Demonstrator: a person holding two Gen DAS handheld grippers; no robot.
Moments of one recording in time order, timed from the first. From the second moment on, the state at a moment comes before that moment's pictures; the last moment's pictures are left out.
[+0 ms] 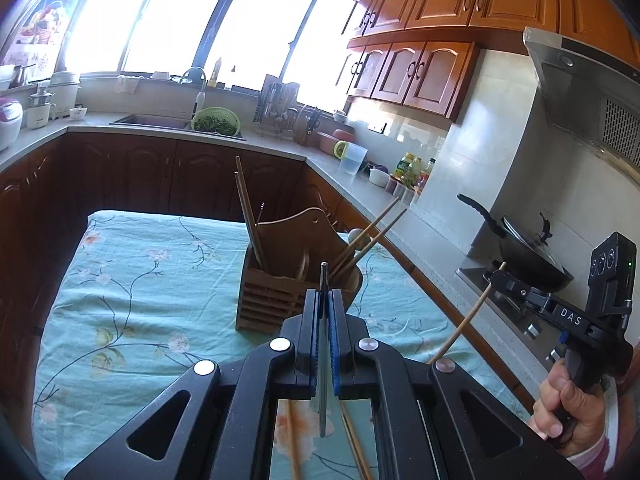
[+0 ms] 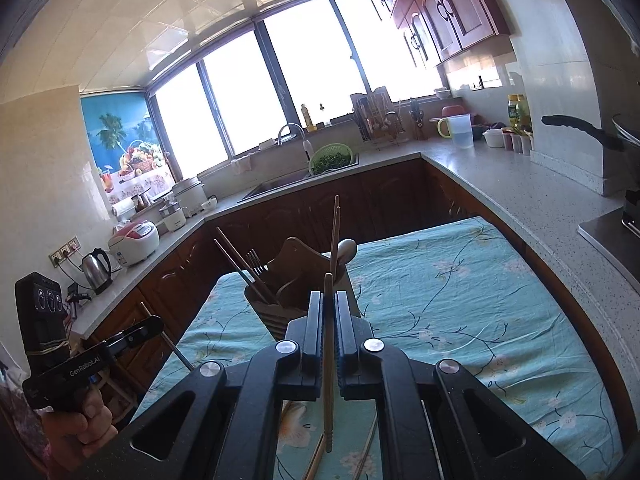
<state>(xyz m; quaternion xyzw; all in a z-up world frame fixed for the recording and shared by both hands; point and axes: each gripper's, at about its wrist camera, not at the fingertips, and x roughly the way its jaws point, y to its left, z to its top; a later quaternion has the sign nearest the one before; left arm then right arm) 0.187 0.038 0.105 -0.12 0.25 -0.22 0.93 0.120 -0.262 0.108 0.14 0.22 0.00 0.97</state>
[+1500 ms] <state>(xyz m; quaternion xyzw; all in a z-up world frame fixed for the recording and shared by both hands) 0.340 -0.009 0.047 -0.13 0.21 -0.13 0.96 0.241 -0.264 0.083 0.15 0.19 -0.06 0.97</state>
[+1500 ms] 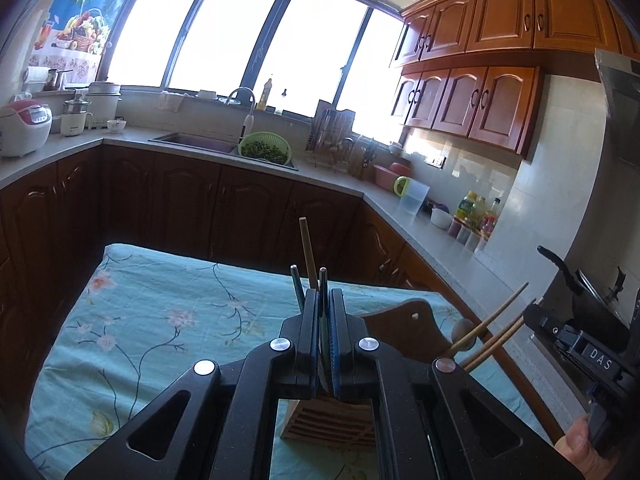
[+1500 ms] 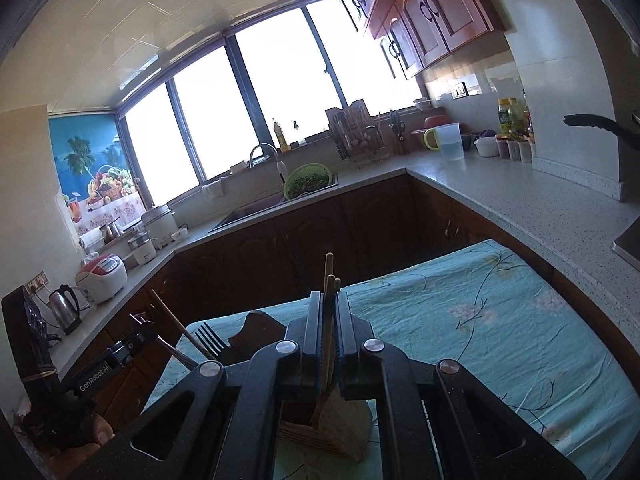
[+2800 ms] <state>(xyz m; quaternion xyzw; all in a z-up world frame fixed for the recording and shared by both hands) 0.203 0.021 0.050 -0.13 0.23 -0.11 0.96 0.129 -0.286 0.078 0.22 0.16 -0.04 0.96</state>
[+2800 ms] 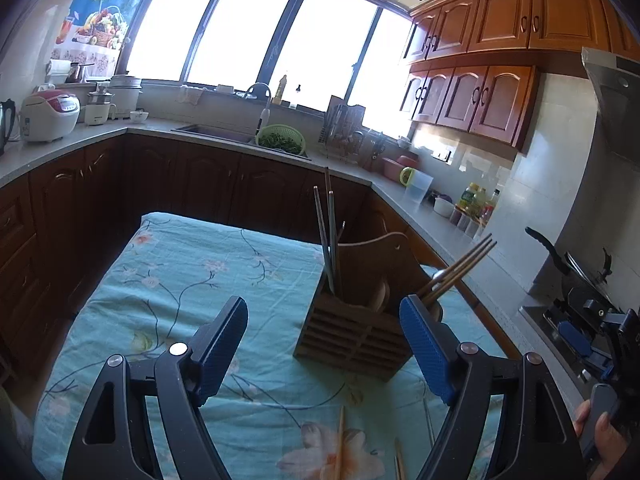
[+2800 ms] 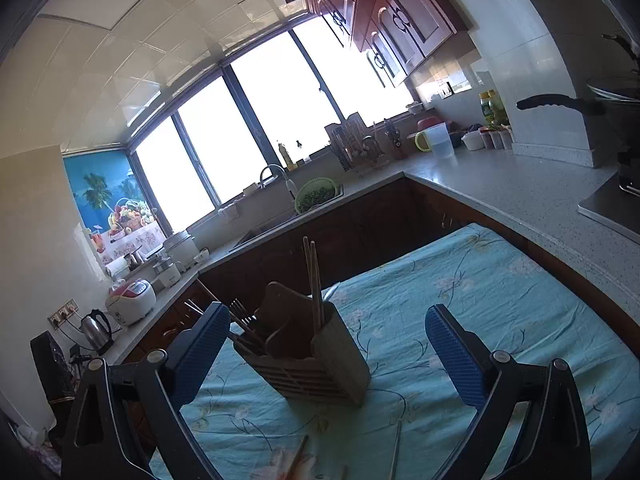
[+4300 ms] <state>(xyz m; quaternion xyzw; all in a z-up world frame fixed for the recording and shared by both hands) 0.200 -0.027 -0.031 -0.05 0.41 -0.11 0.90 0.123 -0.266 -0.045 0.15 0.36 -0.08 0.92</state>
